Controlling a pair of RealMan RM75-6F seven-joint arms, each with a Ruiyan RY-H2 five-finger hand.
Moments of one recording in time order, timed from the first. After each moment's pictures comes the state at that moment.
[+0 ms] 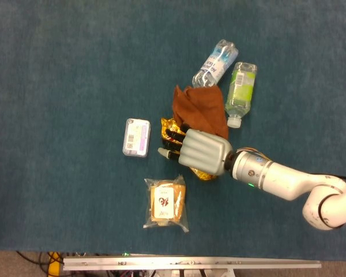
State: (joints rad) left arm -0.06 -0.88 0.12 -1.75 1.69 1.47 -0.11; right arm 1.05 -1.56 -0.05 -1.61 -1.30 0.72 -0.86
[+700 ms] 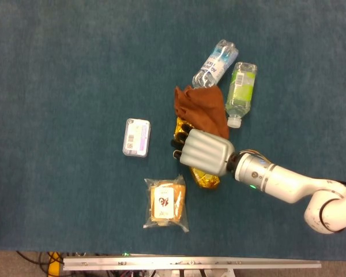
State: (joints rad) left arm -0.05 -0.88 0.12 -1.75 1.70 1.47 -0.13; right arm 1.00 -1.60 -0.06 -1.56 -1.38 0.79 -0.77
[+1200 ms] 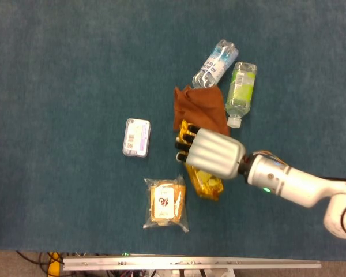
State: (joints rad) left arm -0.06 -0.88 0.12 -1.76 1.70 1.45 -0.12; right arm 0.96 -1.47 -0.06 -1.69 -1.51 0.85 -0.59
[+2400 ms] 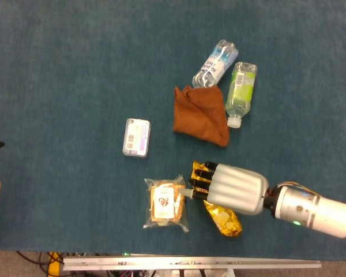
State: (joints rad) left arm -0.07 -0.88 0.12 -1.77 1.71 1.45 -0.09; right arm 0.85 -1.31 -0.15 -1.91 -1.67 0.82 -0.59
